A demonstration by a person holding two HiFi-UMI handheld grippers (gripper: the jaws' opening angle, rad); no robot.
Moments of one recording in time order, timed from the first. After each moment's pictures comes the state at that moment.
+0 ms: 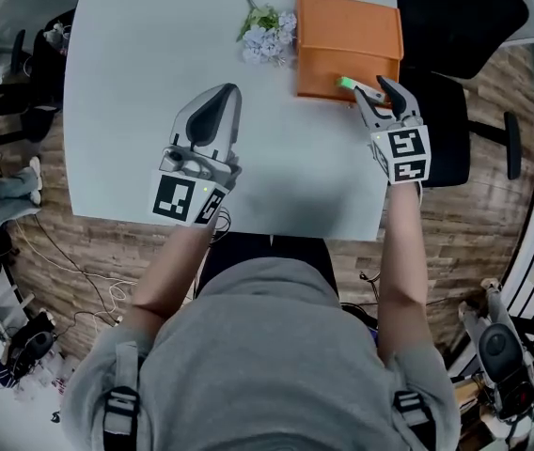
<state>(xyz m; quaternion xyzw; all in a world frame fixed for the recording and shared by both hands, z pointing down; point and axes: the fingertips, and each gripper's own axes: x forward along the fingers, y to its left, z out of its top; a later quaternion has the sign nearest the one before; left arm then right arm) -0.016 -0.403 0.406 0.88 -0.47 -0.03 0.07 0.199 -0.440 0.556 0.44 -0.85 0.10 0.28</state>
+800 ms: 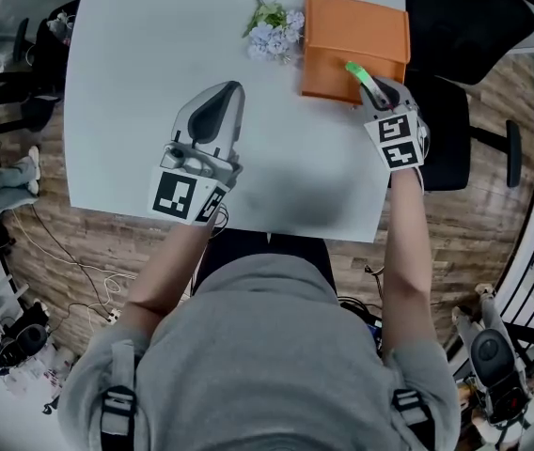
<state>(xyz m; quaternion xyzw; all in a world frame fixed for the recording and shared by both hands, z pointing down) -0.023 -0.406 0.410 0.88 -0.48 -0.02 0.07 0.196 -0.455 0.599 0.40 -0.82 0.07 0.40</state>
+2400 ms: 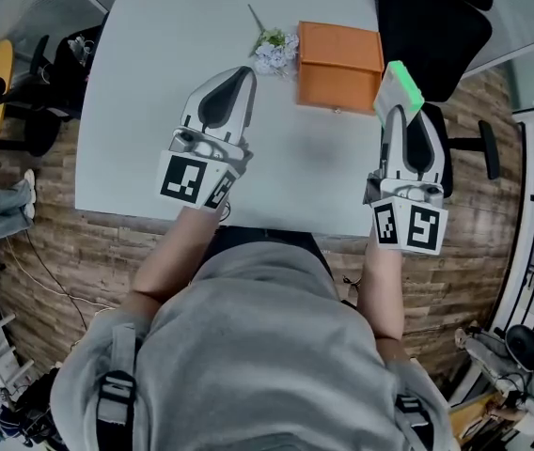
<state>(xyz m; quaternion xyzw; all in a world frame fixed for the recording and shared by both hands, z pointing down) -0.027 -0.308 0.283 0.88 -0.46 -0.10 -0.02 0.188 -0.273 0.286 0.61 -0.79 -0.03 -0.04</state>
